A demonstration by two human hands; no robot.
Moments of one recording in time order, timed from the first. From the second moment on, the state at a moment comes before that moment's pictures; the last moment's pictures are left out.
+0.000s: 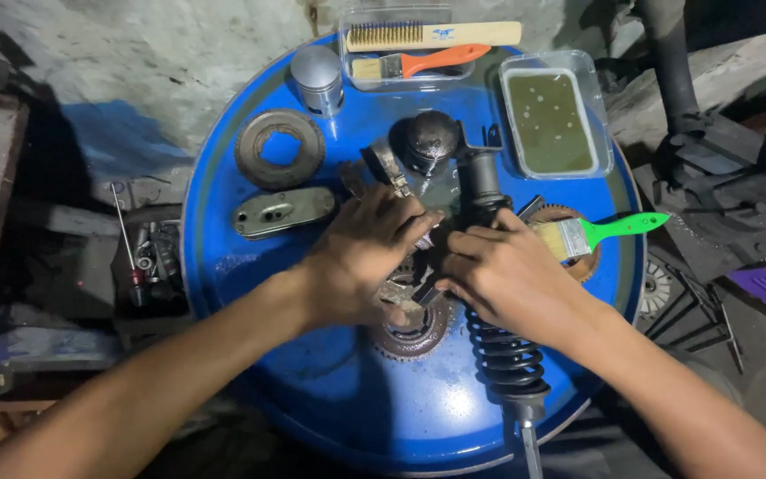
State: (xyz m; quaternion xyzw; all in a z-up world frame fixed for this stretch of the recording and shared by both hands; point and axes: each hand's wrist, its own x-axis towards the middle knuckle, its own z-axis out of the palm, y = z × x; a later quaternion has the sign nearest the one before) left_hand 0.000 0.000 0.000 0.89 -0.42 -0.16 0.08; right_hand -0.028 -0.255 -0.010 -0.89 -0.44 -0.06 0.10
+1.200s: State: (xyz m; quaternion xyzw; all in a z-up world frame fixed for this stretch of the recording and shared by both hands) left_hand 0.007 0.017 -0.044 0.86 -0.49 0.03 0.11; right_hand -0.003 -0.251 0.009 -0.88 -0.45 -0.12 0.02
